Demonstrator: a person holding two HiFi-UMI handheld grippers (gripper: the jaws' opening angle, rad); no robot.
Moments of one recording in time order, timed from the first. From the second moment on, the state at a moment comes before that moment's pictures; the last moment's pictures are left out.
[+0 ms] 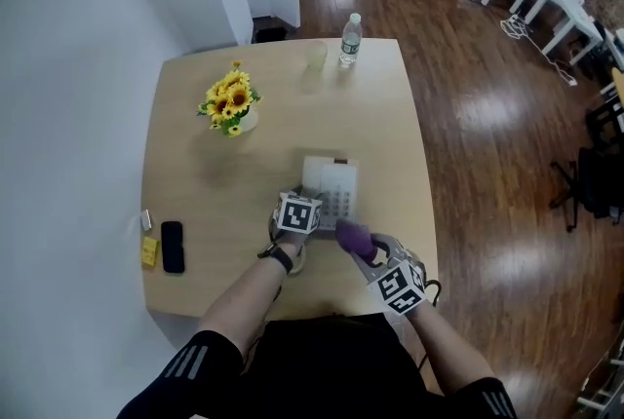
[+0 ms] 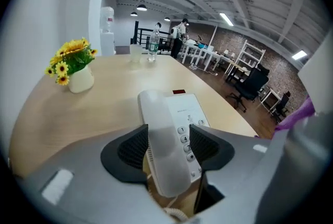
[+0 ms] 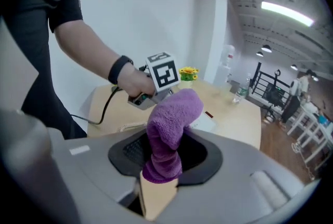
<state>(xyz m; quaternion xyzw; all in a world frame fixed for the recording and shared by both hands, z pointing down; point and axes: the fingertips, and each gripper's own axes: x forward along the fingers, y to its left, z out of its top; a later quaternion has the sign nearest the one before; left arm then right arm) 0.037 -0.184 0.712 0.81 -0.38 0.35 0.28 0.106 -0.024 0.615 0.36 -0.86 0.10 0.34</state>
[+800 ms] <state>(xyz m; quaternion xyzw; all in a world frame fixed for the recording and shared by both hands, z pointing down) 0.034 -0.186 0.700 0.83 -0.37 0.24 0.35 0.151 -0.019 0.574 0.41 -0.87 0.16 0.24</state>
